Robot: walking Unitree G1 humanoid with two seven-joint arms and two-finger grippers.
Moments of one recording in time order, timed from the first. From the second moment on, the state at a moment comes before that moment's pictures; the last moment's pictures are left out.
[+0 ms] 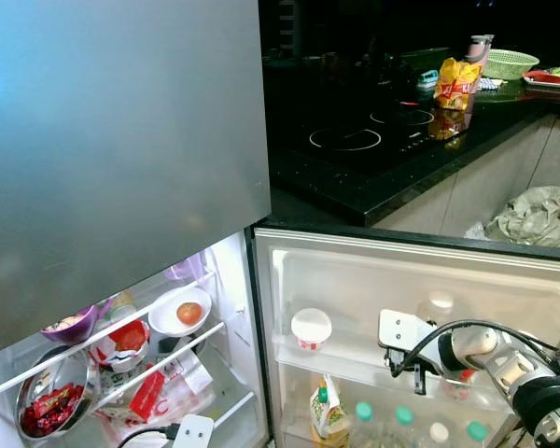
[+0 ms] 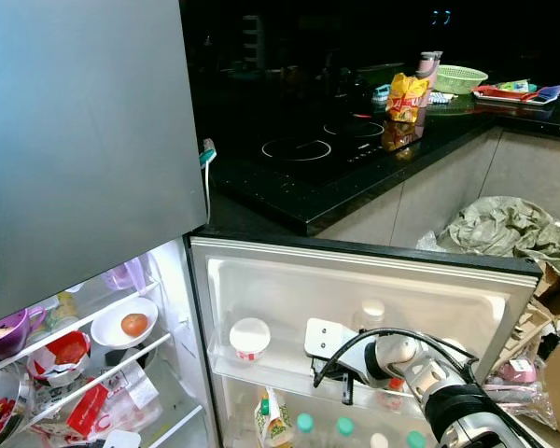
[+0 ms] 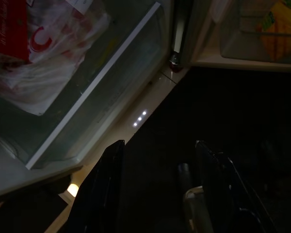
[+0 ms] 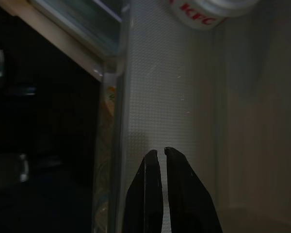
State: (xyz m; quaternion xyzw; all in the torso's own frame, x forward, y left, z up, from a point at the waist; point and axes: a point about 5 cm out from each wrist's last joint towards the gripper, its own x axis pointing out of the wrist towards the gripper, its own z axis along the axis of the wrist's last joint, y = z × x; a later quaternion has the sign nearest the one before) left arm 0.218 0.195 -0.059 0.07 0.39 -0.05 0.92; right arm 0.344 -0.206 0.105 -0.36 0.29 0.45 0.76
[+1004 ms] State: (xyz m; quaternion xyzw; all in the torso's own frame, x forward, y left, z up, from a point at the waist) left arm 0.218 0.197 -0.059 0.08 0.38 -0.06 0.92; right arm 0.327 -0.180 0.192 -0.25 0.14 0.56 0.78
